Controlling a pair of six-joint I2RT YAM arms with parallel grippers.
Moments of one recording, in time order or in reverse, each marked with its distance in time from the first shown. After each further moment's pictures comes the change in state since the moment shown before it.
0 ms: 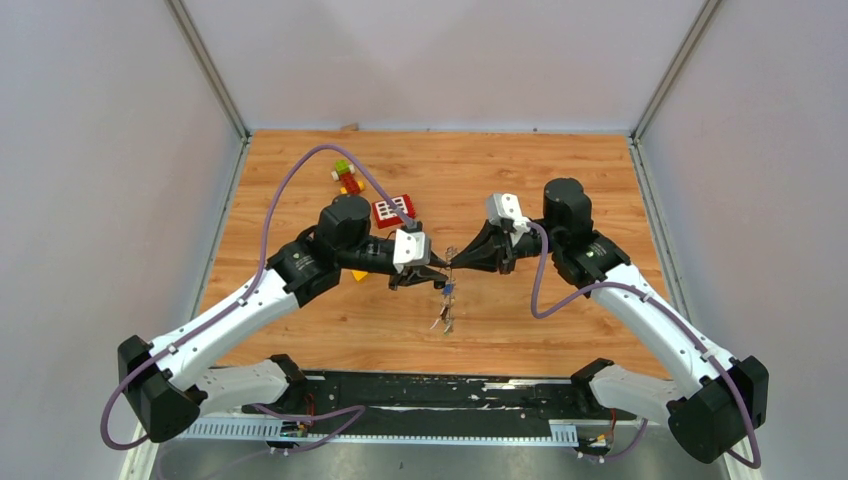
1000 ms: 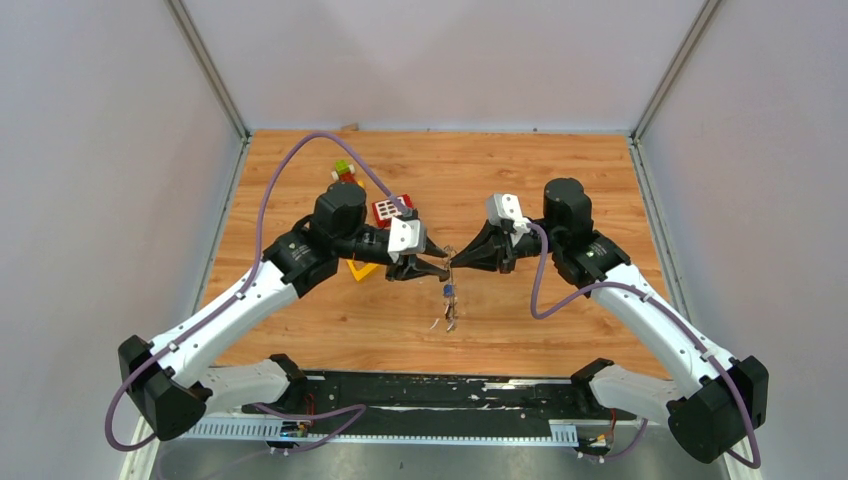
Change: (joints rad) left arm 0.055 0.027 0.071 -0.053 0.071 0.018; right arm 0.000 0.000 -0.002 -0.006 0.003 -0.016
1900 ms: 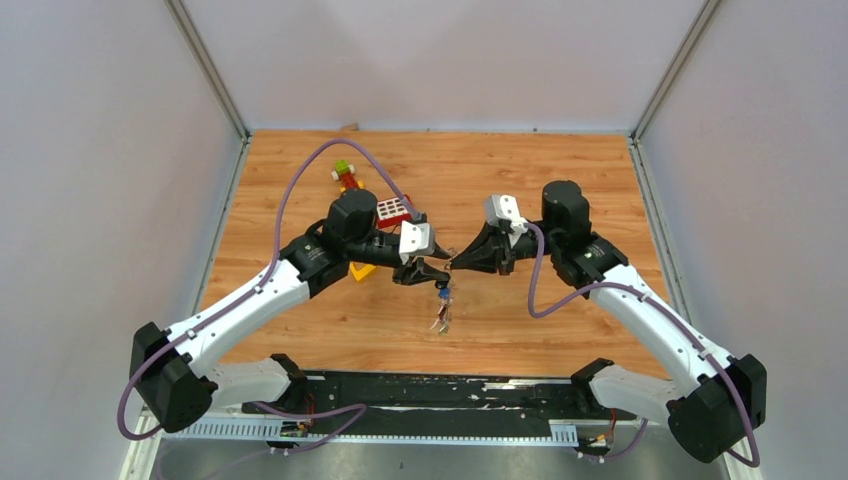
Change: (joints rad) left arm 0.000 0.050 -0.083 0.098 -0.013 -0.016; right arm 0.000 0.002 -0.020 0.008 0.011 0.017
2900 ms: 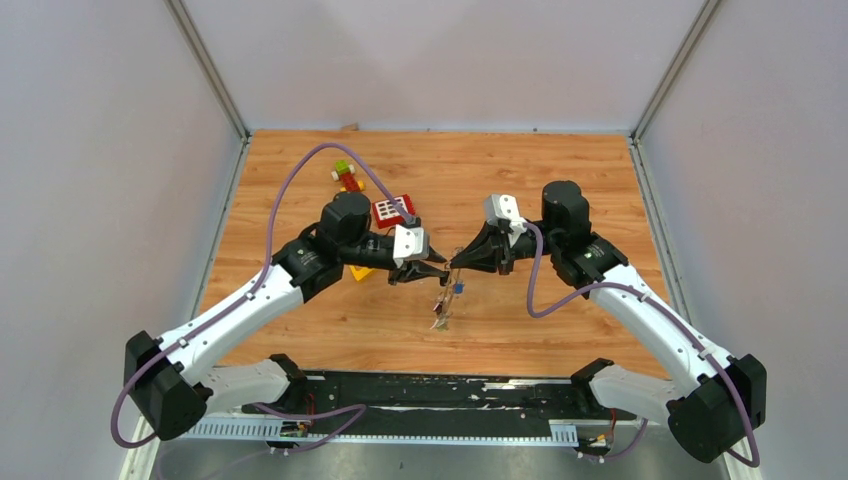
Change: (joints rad) left arm 0.002 -0.050 -0.018 -0.011 -0.027 0.029; right arm 0.000 0.000 -0.004 0.003 0.016 0.000
